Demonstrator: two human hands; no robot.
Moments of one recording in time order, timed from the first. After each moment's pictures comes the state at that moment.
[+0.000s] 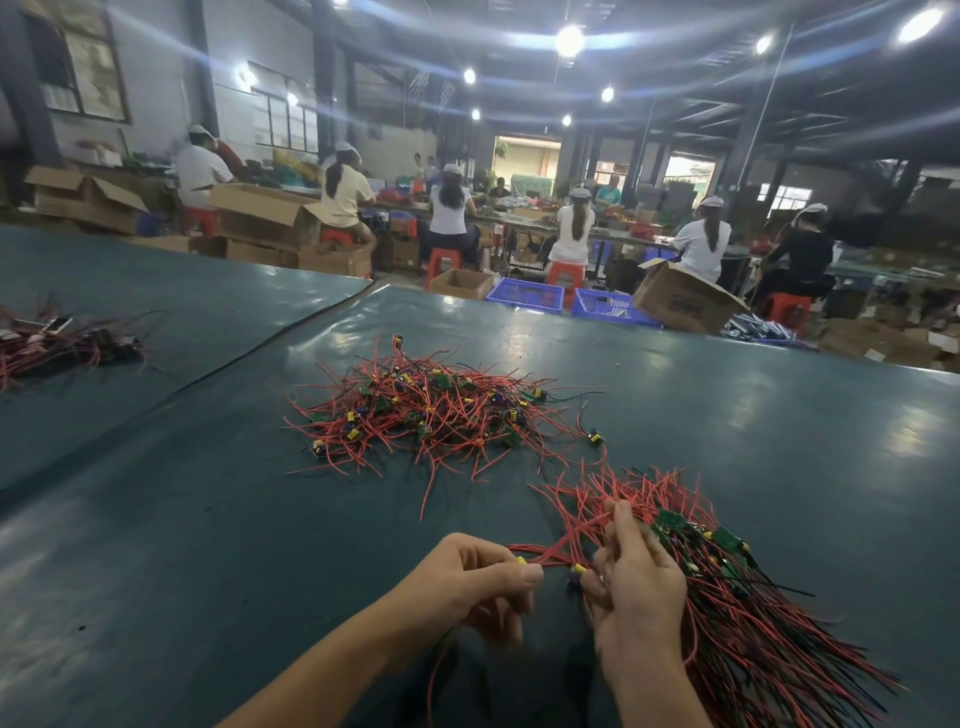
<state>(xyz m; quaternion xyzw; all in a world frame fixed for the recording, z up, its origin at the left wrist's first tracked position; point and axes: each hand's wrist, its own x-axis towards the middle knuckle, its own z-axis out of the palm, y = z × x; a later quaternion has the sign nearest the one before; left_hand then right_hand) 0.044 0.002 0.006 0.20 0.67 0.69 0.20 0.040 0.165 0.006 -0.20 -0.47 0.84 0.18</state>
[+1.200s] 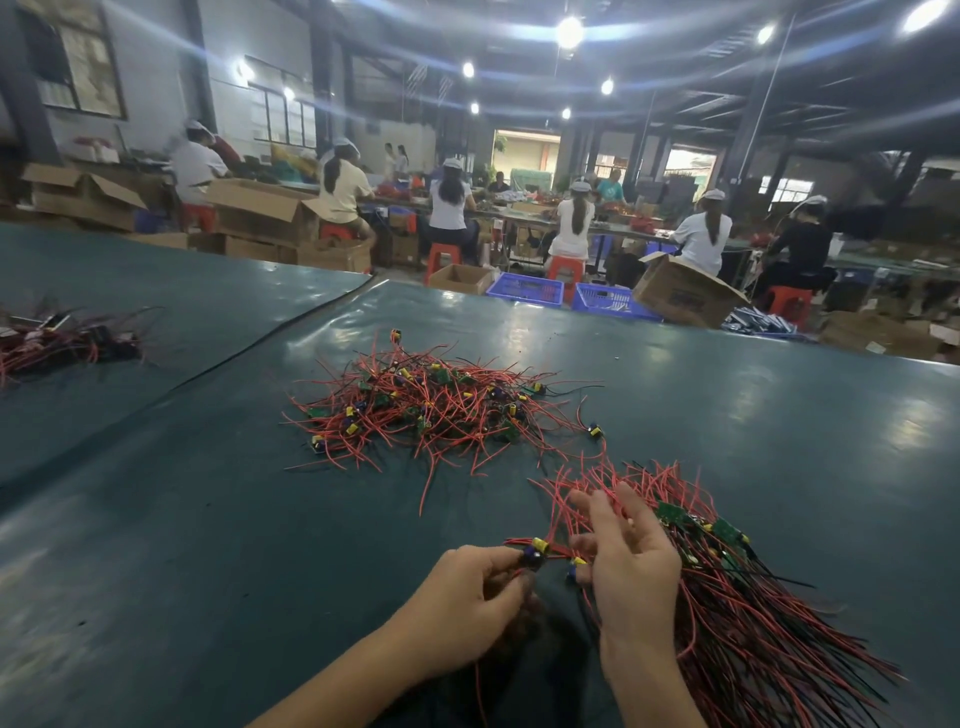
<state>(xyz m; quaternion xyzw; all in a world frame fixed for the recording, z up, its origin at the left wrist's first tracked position) 0.040 0.013 -0.022 0.22 0.80 0.55 0.07 0.039 0.161 -0.002 -0.12 -0.58 0.77 0.23</state>
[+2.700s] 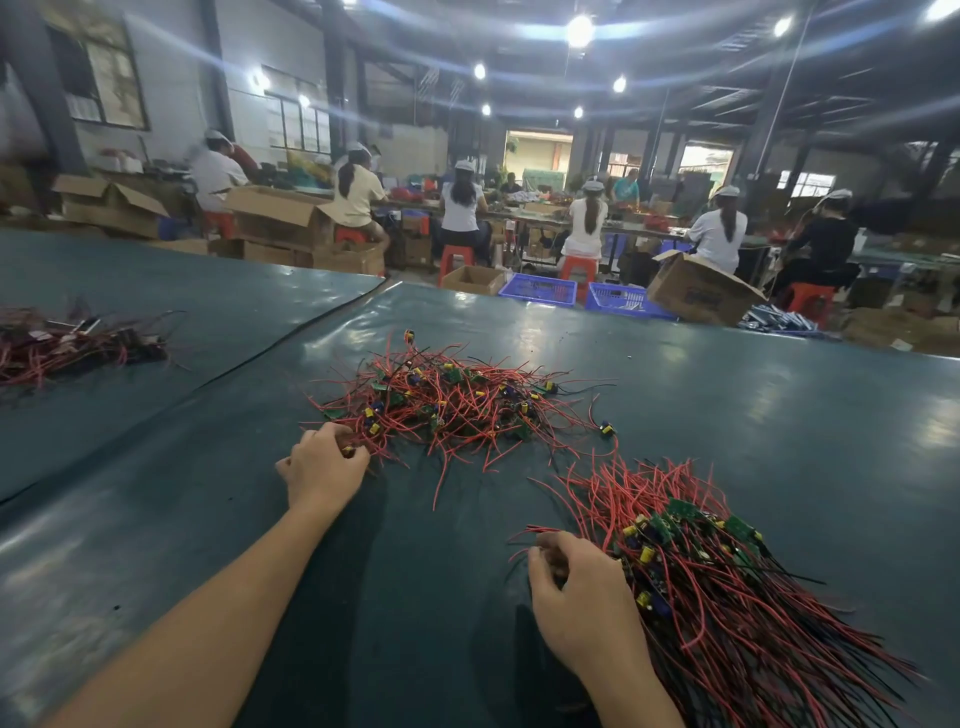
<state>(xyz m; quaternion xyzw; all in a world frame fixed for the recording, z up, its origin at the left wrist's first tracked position) -0.092 -0.112 -0.043 -0.19 0.90 0.31 -0.23 0.052 0.153 -0.029 0.00 -0.92 0.36 0.15</state>
